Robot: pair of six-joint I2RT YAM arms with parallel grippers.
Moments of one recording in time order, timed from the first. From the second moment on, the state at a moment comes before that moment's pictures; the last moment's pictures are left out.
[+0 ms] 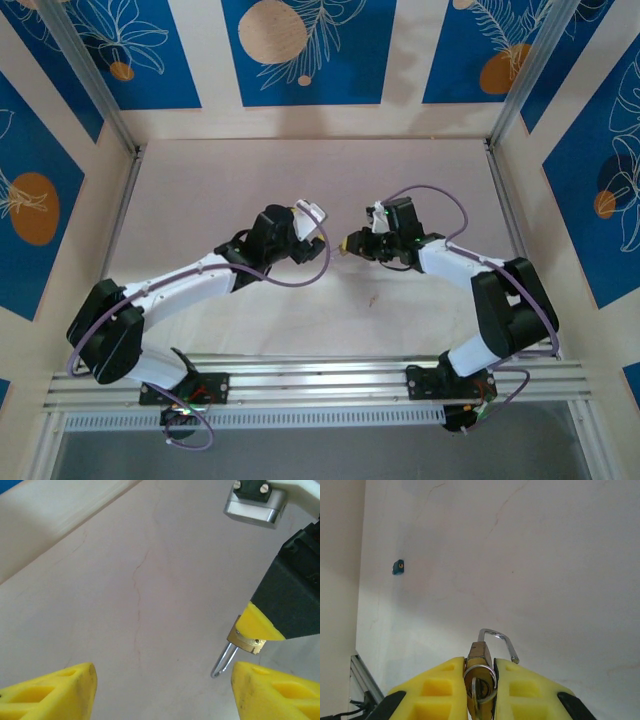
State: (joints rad) left arm -0.78 1.43 0.91 0.00 -0.11 0.18; right arm 0.40 1.53 0.77 -0.02 -0.53 0.65
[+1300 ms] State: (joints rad) left arm -0.77 1.41 0.87 0.06 -0.15 0.16; right arm 0.55 1.58 0.53 0.40 -0.45 0.64
